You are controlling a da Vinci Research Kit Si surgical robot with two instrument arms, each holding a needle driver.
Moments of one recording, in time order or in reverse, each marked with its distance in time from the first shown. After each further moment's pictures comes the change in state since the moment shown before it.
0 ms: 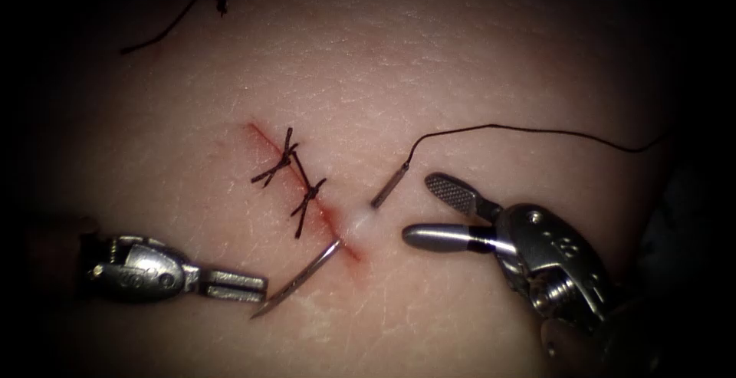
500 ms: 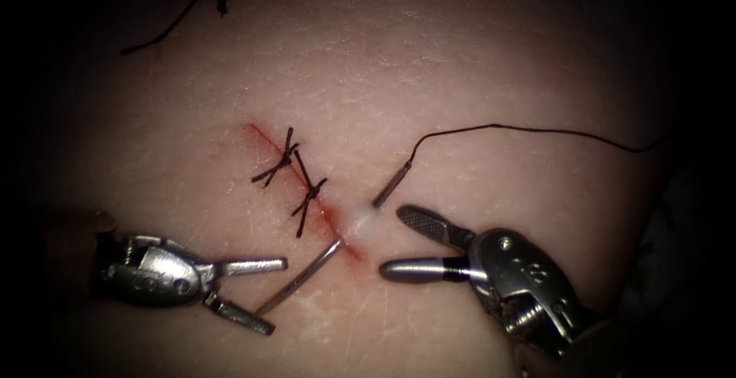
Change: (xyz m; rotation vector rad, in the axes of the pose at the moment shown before) right arm -0.004 0.000 0.002 0.027 -0.001 -0.063; left arm 0.003 -0.001 0.001 -0.006 0.038 0.056
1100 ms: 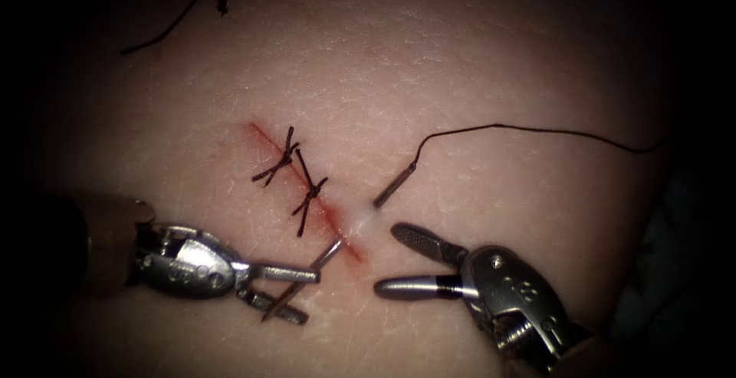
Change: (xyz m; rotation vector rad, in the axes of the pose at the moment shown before) right arm -0.002 0.000 0.000 0.004 0.002 0.006; left arm -0.002 -0.001 0.003 -0.121 0.011 0.046
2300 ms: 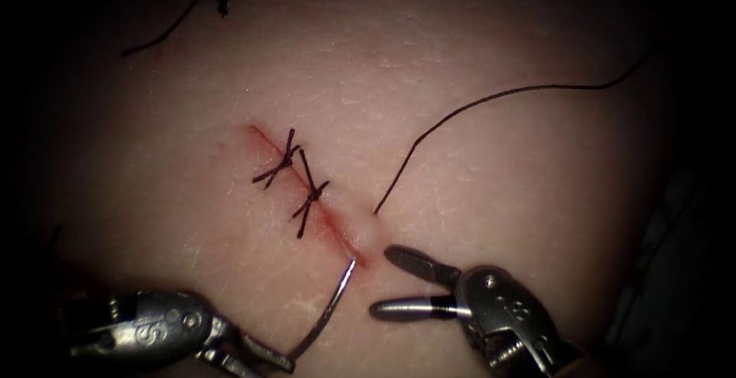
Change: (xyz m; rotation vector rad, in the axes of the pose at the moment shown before) right arm -0.002 -0.001 0.000 0.009 -0.007 0.054; left arm 0.011 0.002 -0.003 -0.260 -0.018 -0.629
